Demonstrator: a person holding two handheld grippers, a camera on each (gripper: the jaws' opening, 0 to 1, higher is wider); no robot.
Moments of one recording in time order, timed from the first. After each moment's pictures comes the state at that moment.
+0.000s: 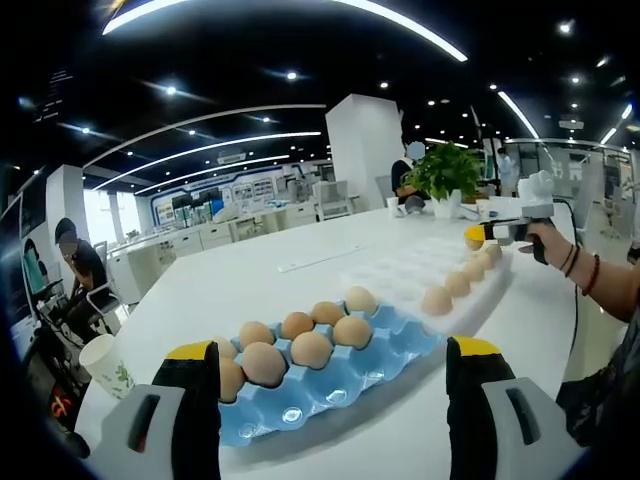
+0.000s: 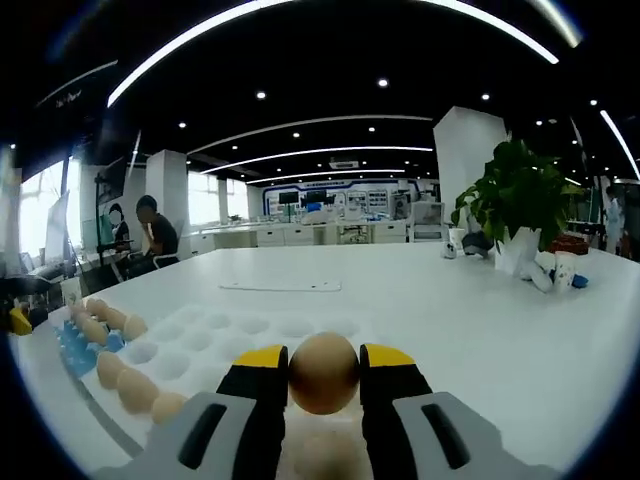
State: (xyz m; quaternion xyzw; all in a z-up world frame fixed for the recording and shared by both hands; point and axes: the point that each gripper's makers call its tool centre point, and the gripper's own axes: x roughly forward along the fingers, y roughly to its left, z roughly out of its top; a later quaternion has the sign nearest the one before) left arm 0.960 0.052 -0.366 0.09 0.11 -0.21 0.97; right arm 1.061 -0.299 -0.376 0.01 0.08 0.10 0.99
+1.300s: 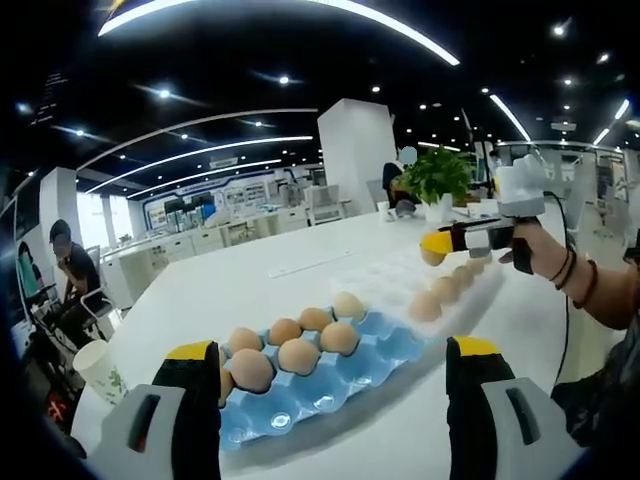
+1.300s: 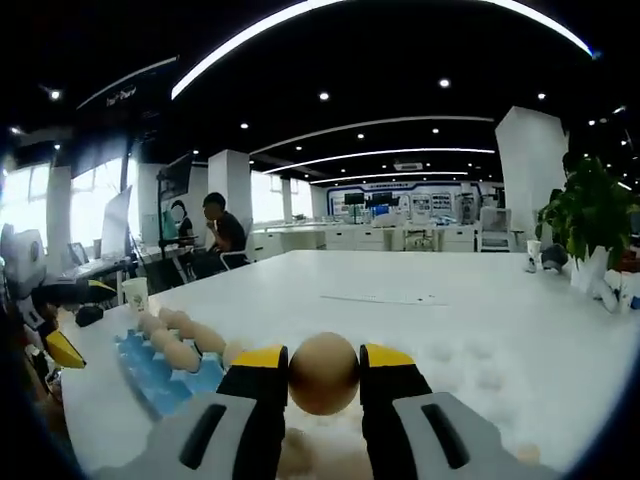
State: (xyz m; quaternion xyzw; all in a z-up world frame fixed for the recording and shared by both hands) left arm 0.949 0.047 -0.372 0.09 0.10 -0.23 0.96; right arm 1.043 -0.153 -0.367 0.00 0.07 0.25 0.97
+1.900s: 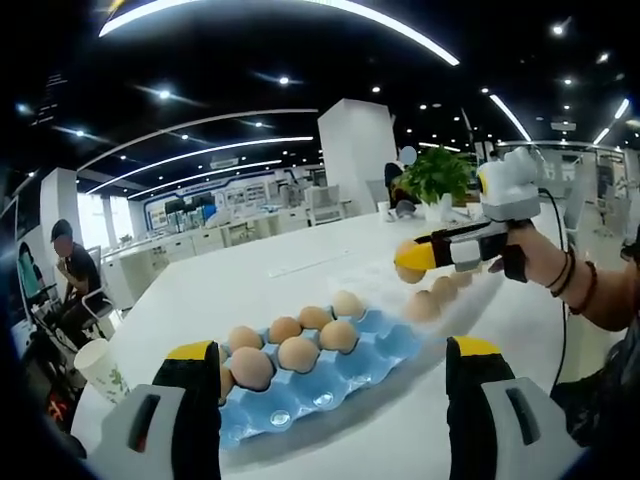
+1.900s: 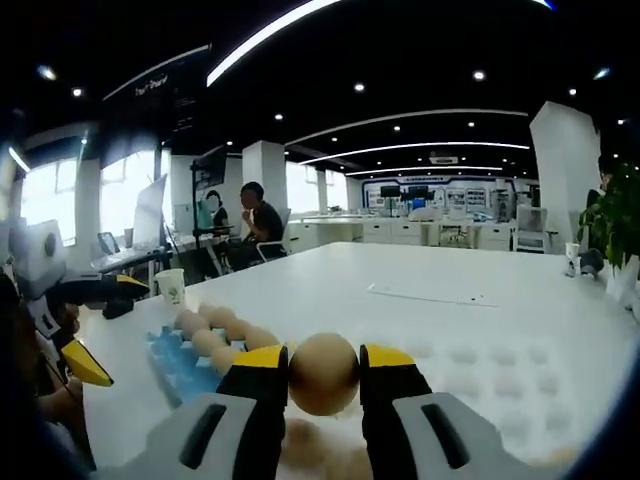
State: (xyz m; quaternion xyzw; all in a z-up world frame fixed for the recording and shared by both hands) left arm 0.940 0.047 -0.374 0.09 0.11 -0.23 0.96; right arm 1.028 -0.090 -0.372 -0.01 0.08 0.32 0.94
